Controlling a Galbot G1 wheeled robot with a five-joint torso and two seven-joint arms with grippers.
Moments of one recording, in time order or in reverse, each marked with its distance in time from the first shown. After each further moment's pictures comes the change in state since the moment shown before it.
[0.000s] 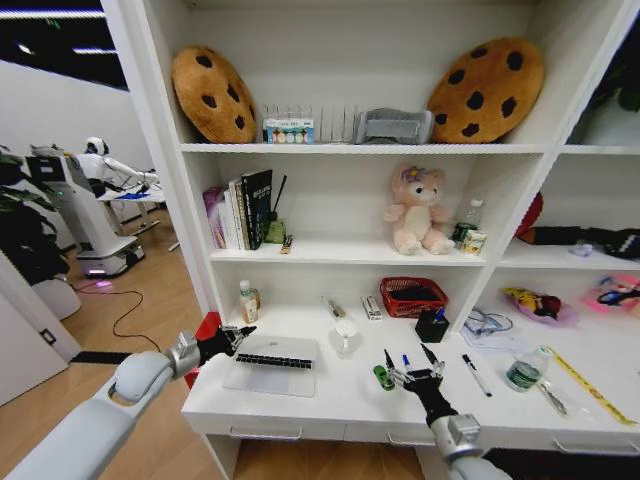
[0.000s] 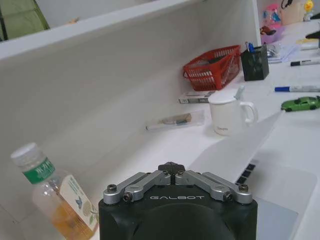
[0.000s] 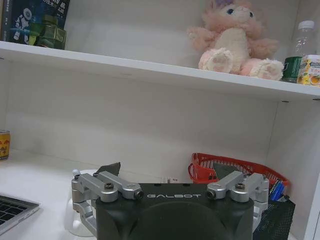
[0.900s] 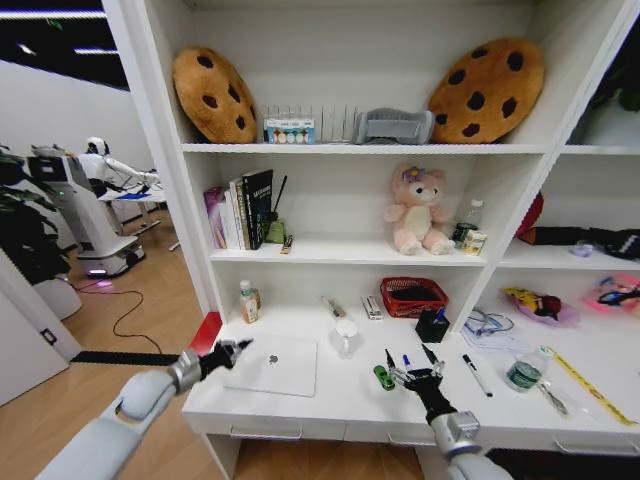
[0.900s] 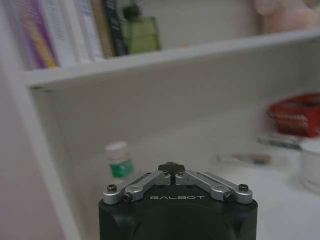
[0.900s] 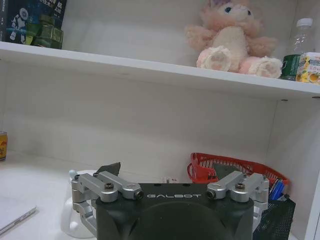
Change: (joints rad) left arm 0.017 -0.180 -0.122 0.032 -0.129 -0.016 -0.309; right arm 0.017 -0.002 0.003 -0.014 0.012 0.004 -0.004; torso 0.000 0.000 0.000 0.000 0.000
